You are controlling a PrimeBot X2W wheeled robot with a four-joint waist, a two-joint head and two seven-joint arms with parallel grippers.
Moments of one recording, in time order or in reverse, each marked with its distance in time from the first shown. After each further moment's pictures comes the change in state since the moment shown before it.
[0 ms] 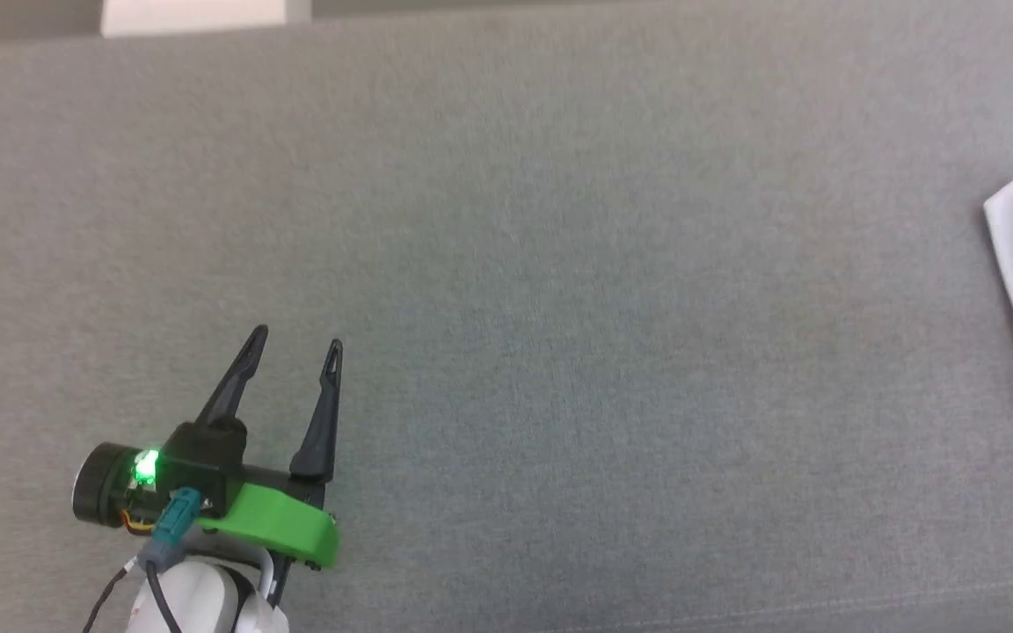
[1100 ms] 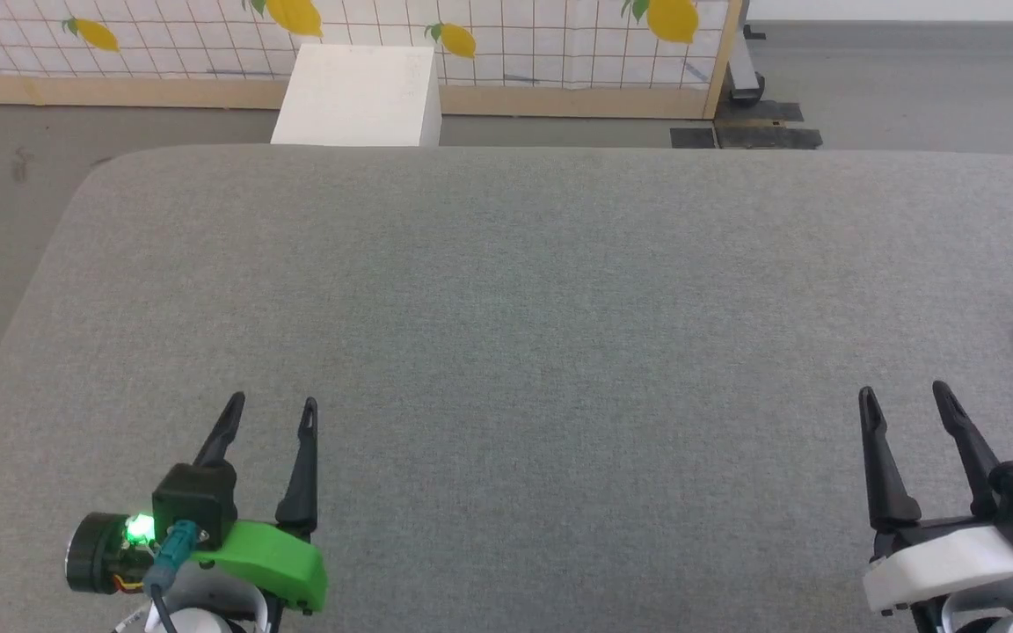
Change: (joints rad) left arm 0.083 -0.001 0.010 0.033 -0.034 0.086 0.053; right arm 0.725 0.593 -0.172 -0.452 -0.109 0.000 -0.066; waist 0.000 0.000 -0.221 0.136
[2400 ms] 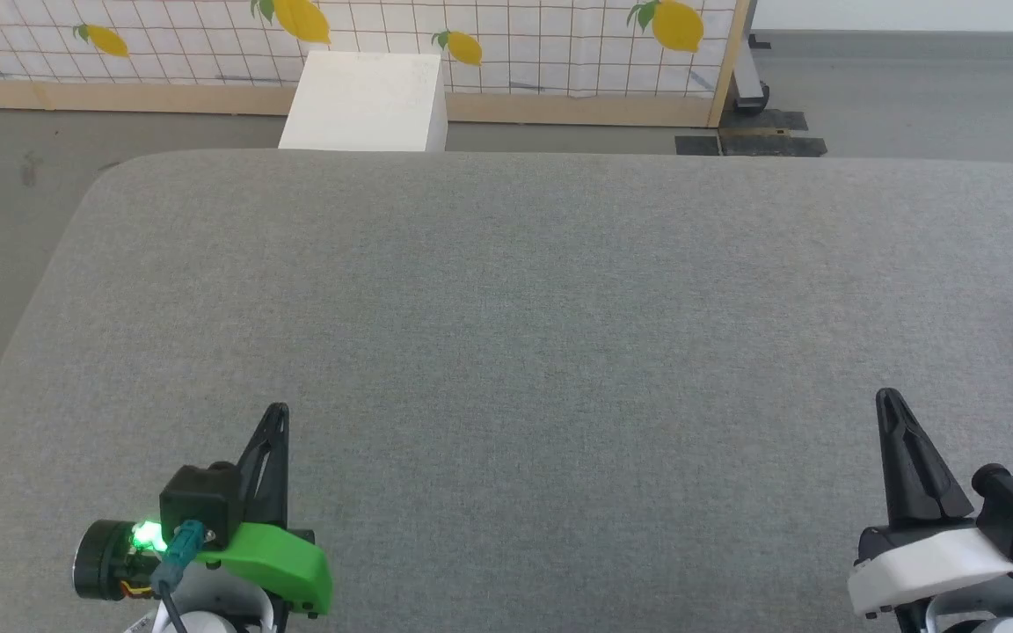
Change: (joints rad) left arm 0.004 -0.018 0.002 0.020 0.003 0.006 0.017; right arm 0.008 0.032 0.009 -0.006 -0.011 0.000 0.011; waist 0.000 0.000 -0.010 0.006
